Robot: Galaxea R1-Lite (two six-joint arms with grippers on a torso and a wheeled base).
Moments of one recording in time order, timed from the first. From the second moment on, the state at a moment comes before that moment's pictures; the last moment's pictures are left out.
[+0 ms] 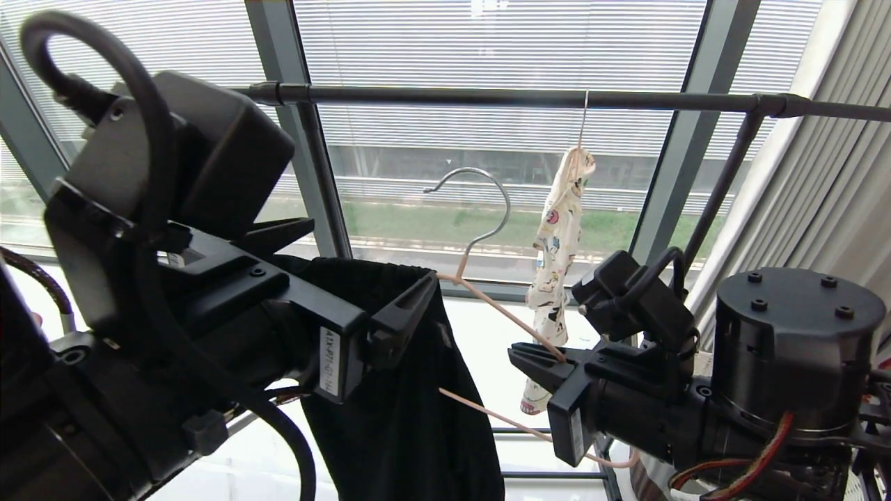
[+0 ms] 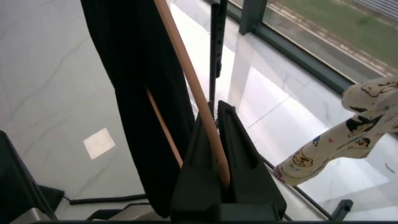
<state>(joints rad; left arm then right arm) -1.03 1.30 -0.83 -0.35 0.62 0.22 1.05 1.59 -0.72 -0.64 -0.16 0.06</state>
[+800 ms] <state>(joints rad) -0.81 1.01 -0.56 -0.18 -0.17 0.54 0.96 1.31 -0.57 -0.25 0.12 -0.27</state>
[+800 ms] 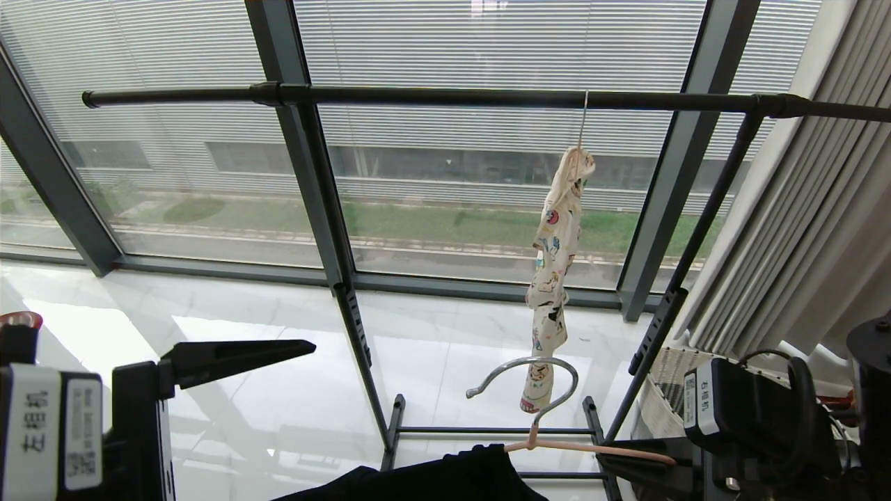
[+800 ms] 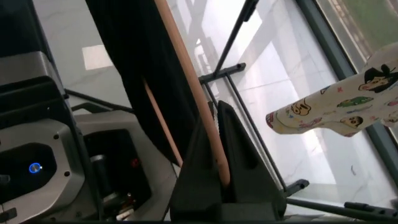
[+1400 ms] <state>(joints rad) -0.91 1.18 -0.55 -0.19 -0.20 0.53 1.10 1.29 -0.57 -0.25 0.10 -0.30</state>
